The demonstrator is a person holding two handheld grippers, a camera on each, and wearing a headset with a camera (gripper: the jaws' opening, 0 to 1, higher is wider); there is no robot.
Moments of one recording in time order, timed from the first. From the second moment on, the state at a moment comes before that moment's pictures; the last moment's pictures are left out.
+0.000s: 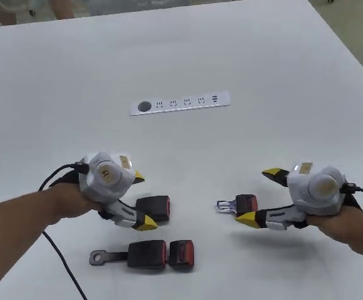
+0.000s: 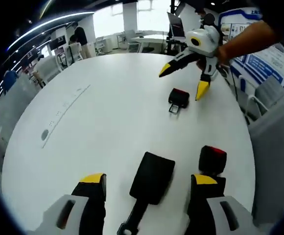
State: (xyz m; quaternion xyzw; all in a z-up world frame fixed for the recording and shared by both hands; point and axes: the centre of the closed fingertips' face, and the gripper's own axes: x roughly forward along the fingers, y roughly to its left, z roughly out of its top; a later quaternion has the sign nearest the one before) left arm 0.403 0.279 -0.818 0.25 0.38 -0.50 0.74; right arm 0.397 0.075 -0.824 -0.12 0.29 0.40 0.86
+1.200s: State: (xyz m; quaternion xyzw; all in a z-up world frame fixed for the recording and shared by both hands) left arm 0.275 0.368 -0.741 0.11 0.28 -0.45 0.84; right arm 0.280 0.136 -0.742 -0.15 0.19 0.42 0.88
